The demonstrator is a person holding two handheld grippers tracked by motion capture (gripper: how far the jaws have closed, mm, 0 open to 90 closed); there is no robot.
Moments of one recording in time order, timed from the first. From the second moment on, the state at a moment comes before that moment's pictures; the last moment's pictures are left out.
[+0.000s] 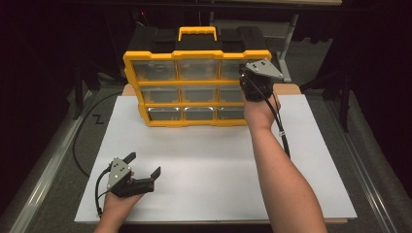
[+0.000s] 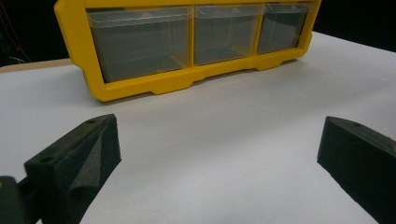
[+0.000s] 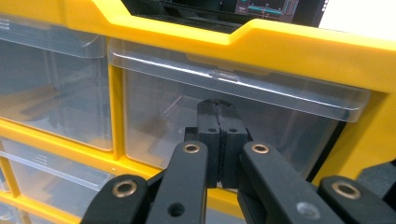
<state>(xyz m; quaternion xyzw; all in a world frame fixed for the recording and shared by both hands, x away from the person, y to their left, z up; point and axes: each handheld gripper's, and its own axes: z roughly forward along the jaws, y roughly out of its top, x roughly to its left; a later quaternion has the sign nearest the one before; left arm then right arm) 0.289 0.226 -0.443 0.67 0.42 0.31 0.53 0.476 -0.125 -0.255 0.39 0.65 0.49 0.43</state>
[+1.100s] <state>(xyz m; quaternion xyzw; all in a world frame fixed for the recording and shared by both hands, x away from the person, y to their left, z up) 0.290 0.223 -0.443 0.68 0.42 0.31 0.52 0.409 -0.171 -0.243 0.38 0.64 0.54 0.39</state>
